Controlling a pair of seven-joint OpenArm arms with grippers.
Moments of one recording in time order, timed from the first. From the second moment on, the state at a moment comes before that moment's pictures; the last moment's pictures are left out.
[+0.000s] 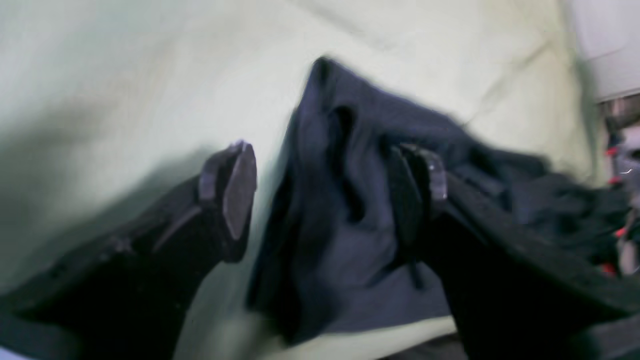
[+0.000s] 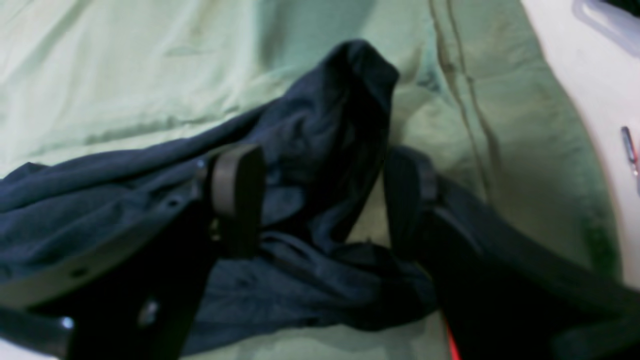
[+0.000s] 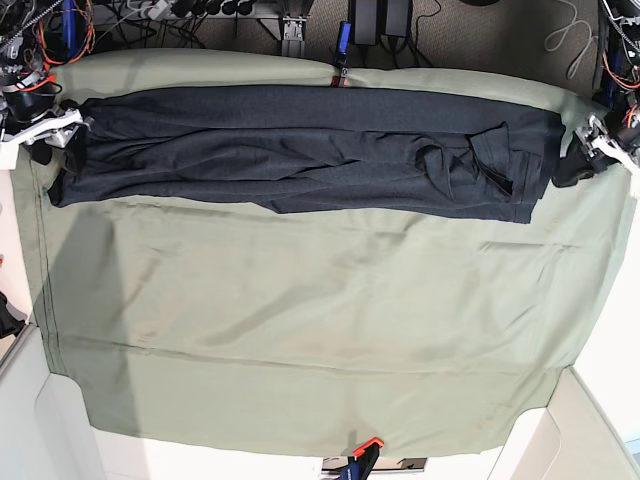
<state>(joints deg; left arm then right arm) 15.4 -31.3 -38.5 69.6 -65.0 -38.1 54.8 -20.1 7.2 36.0 104.4 33.7 24.6 -47.7</state>
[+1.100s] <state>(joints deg) 14.3 -24.5 -24.7 70.0 -70.5 -39.1 54.1 -20.1 7.2 36.0 104.4 35.0 24.6 -47.7</state>
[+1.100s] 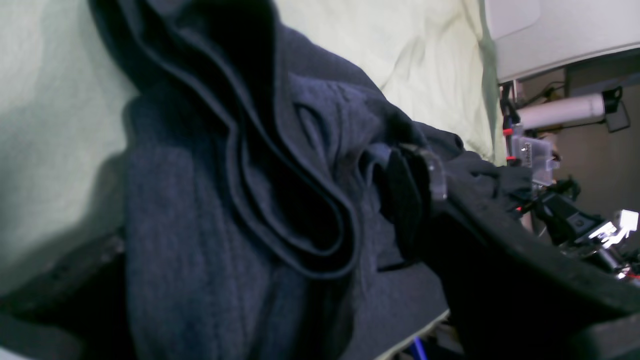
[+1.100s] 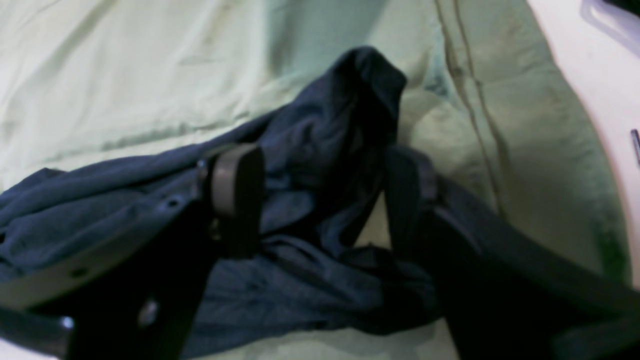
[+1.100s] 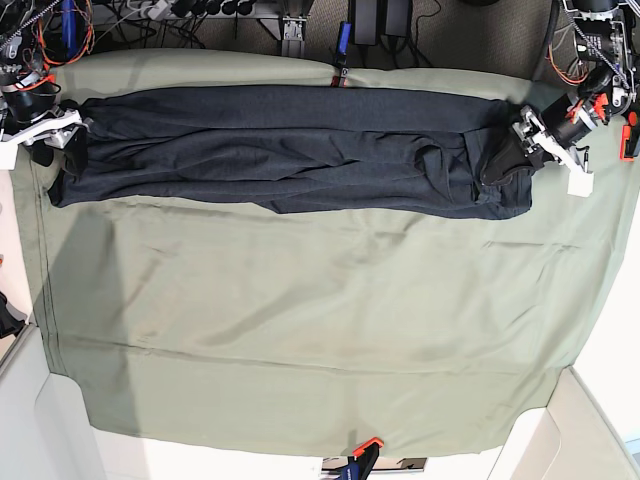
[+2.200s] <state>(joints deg) 9.5 -29.4 -30.3 77.2 -22.8 -38.5 28.2 -20.1 7.2 36.0 104.4 35.2 24.6 -47.5</state>
